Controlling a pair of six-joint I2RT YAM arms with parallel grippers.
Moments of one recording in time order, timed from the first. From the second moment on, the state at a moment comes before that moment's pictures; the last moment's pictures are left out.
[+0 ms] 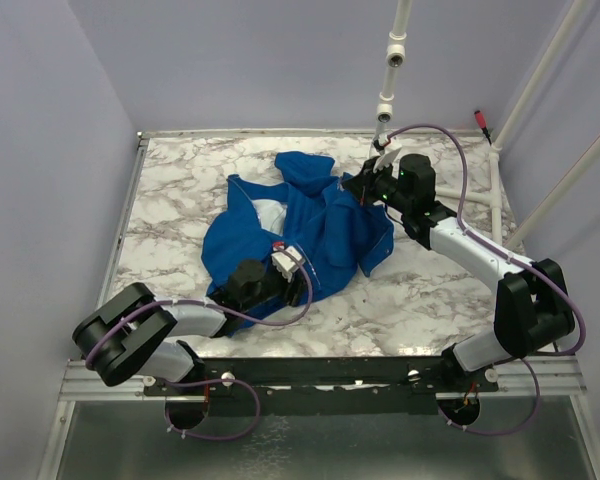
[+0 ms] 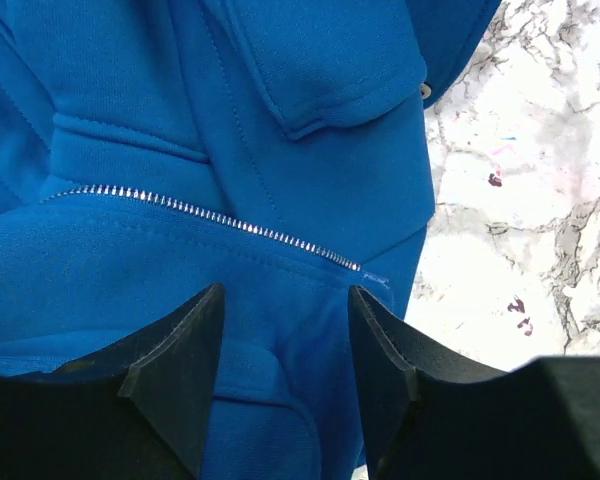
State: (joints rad) left arm -0.80 1.37 0.27 0.82 0.15 -0.01; right arm 0.40 1.50 1.01 0.27 -0.31 0.16
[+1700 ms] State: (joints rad) left arm -0.77 1.47 0.31 0.83 0.18 -0.12; right arm 0.40 1.49 1.01 0.27 -0.33 0.17
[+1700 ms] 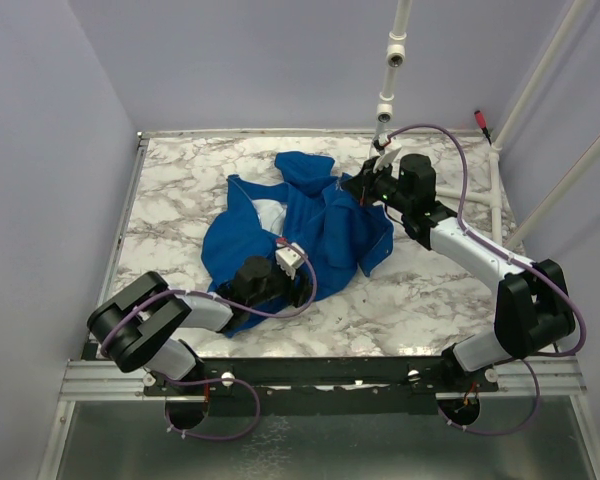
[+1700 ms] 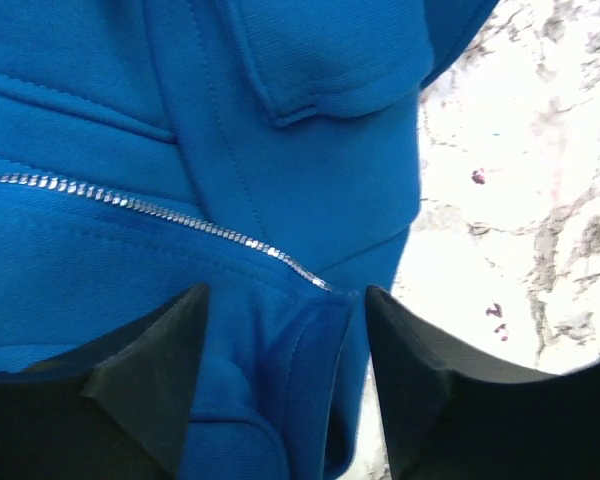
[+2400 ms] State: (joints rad) left arm -0.72 1.44 0.31 0.83 0.23 -0.19; right arm 0.40 1.48 1.01 0.27 -0.34 0.18
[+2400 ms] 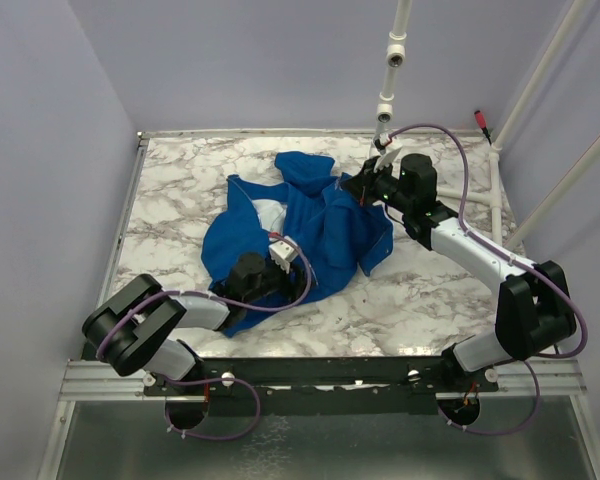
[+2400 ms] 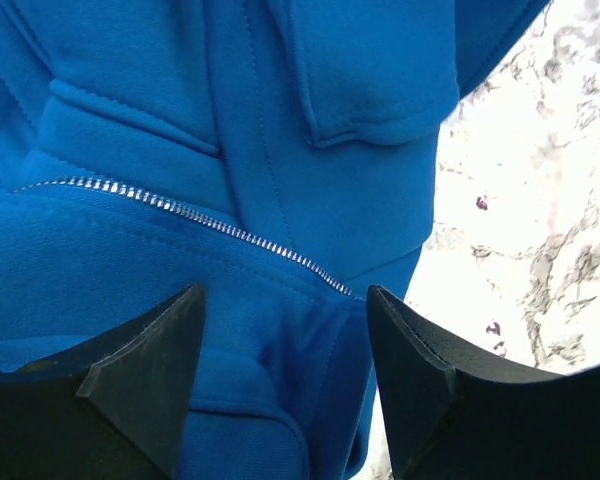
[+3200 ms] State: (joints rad) left arm -0.82 1.33 0.33 0.77 0.10 -0.06; right arm 0.40 1.46 1.00 0.27 -0.34 0.18
